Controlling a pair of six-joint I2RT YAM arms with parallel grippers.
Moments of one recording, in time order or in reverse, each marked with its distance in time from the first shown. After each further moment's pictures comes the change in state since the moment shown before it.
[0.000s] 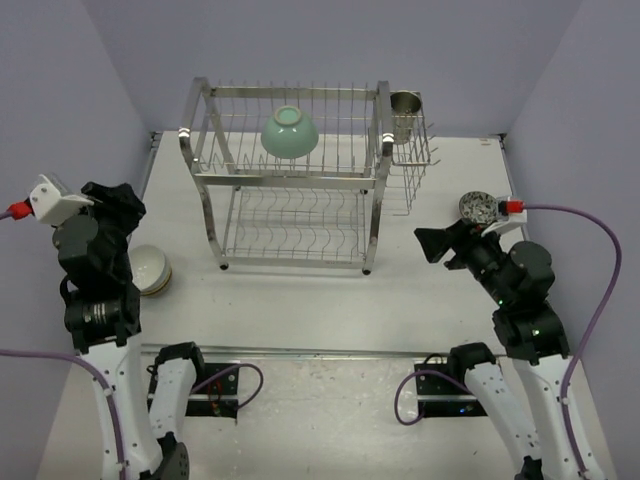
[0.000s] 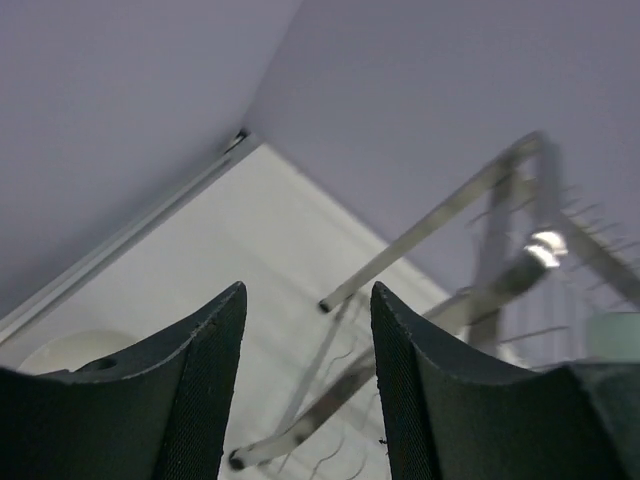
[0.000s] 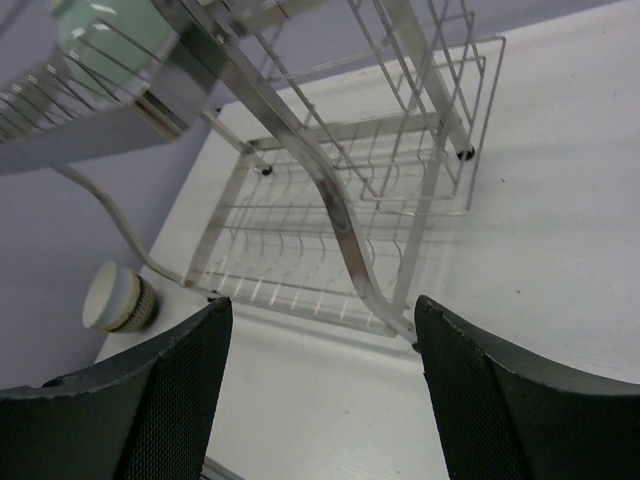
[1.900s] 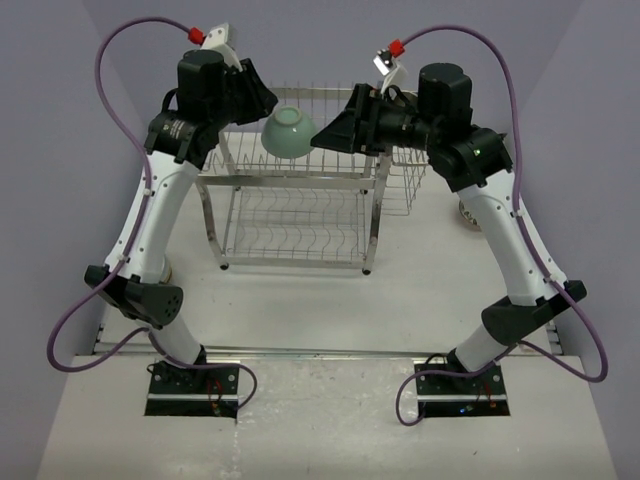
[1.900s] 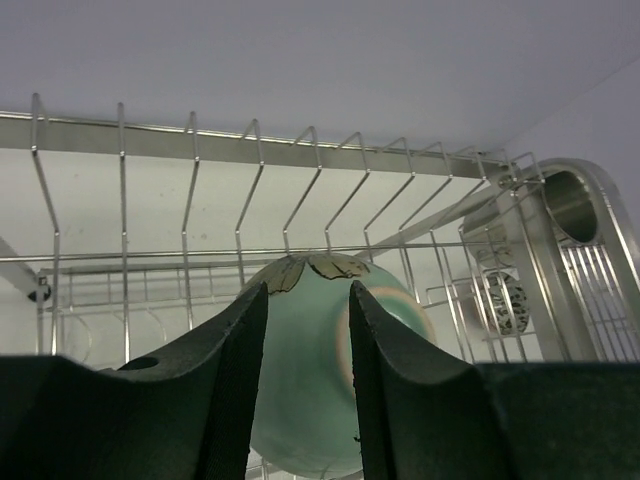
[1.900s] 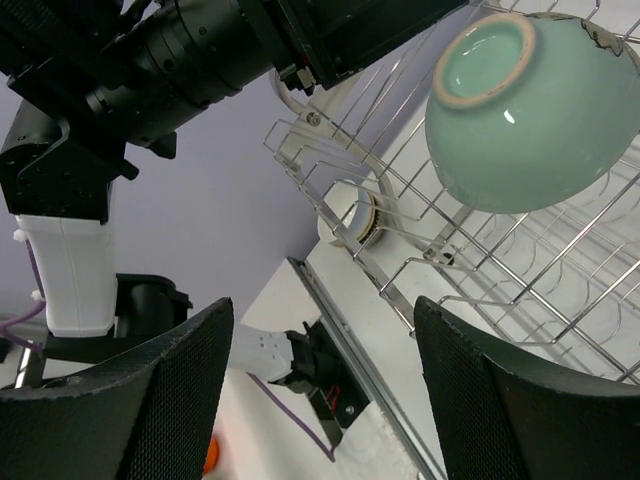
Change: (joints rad) left arm -0.571 1.010 1.019 -0.164 0.256 0.057; right arm 0.325 1.109 1.286 -0.265 -0.363 0.130
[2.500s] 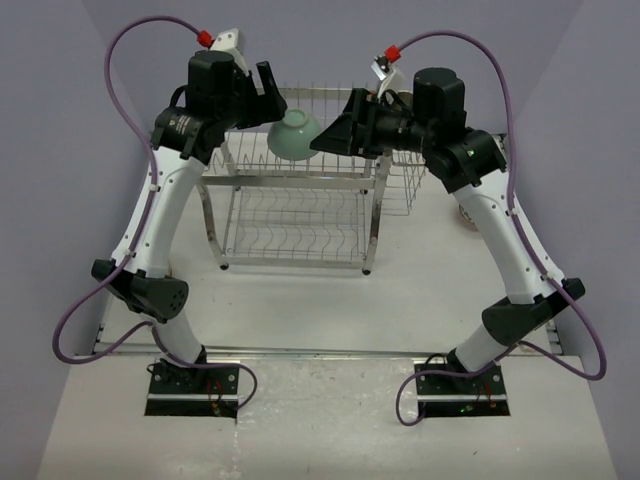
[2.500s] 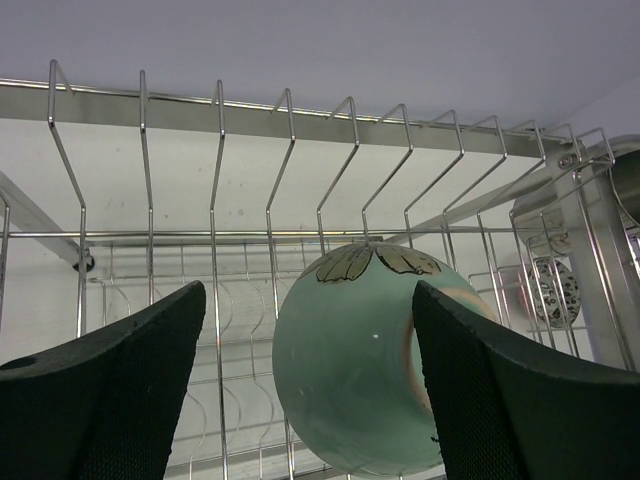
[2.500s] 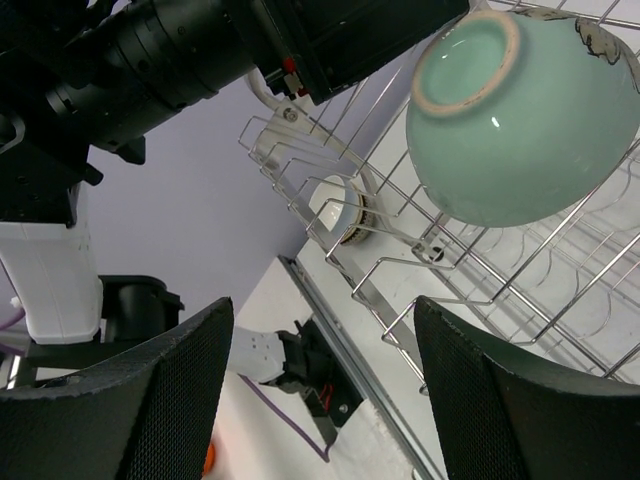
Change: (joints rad) left arm -0.026 0.050 0.078 -0.132 -0.093 0.051; right arm 0.000 -0.002 -0.052 0.021 0.014 -0.001
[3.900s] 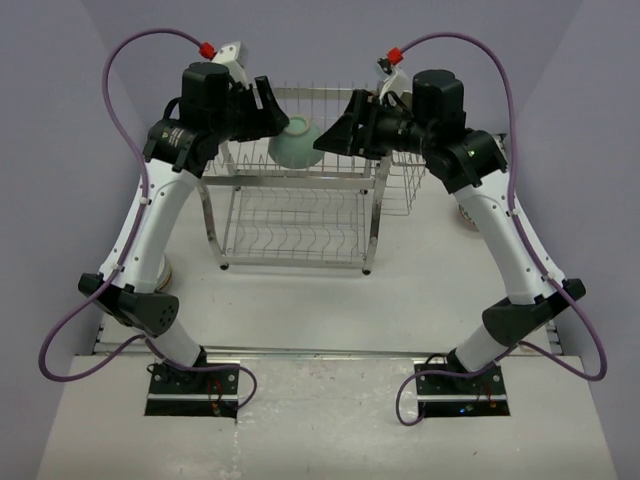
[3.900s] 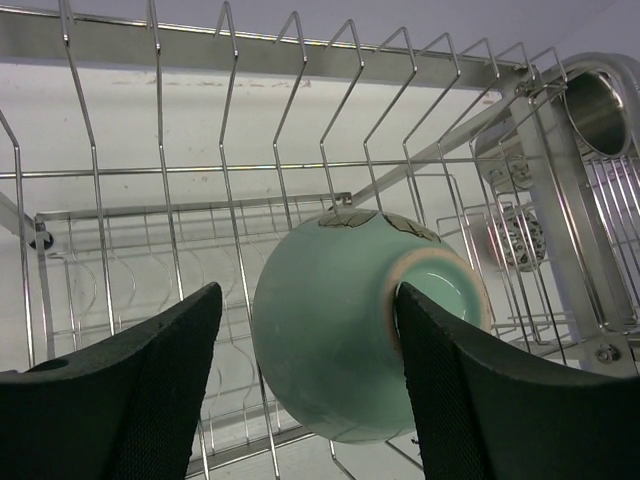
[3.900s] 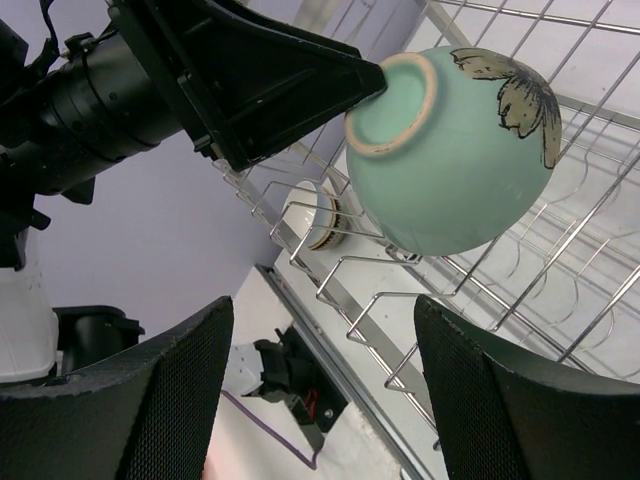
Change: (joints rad) left arm -0.003 -0.106 -0.141 0.015 0.109 -0.002; right arm 0.000 -0.006 -0.010 -0.029 0.070 -0.016
